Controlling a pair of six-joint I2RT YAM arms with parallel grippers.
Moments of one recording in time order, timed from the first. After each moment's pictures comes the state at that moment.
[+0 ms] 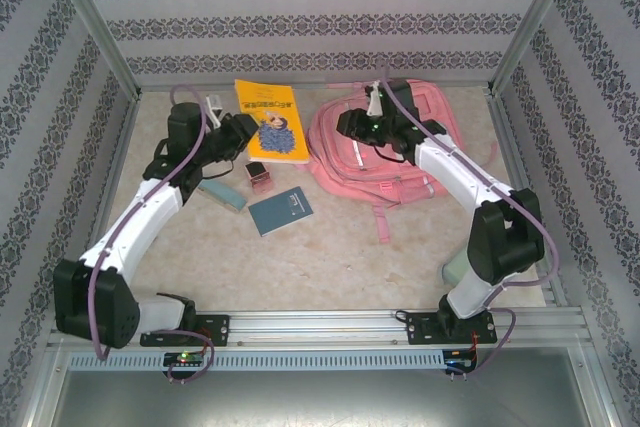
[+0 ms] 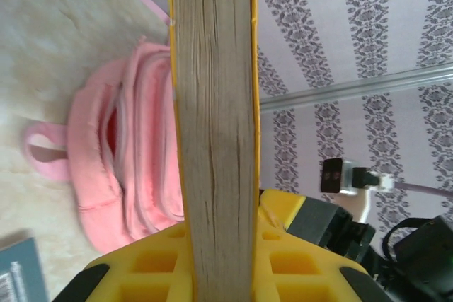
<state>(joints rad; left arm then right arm) -0.18 1.27 1.03 -0.13 0.43 -1.01 0.38 1.68 1.39 -0.37 -0.33 0.57</state>
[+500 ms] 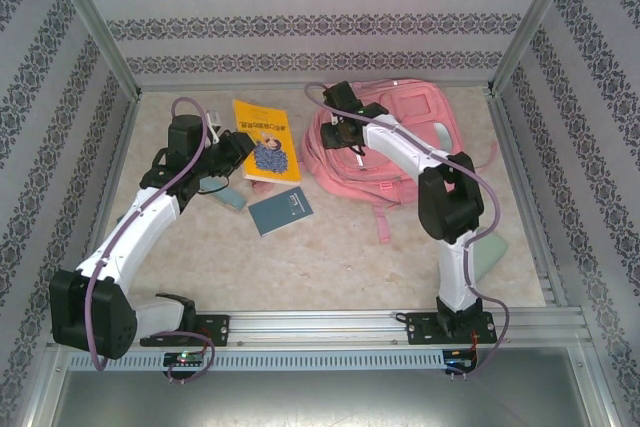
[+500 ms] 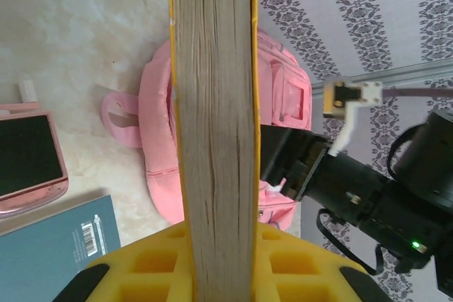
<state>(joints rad) -0.17 1.23 0.97 -0.26 0.41 -0.94 0.50 2.09 1.78 -0.70 0.10 0.25</state>
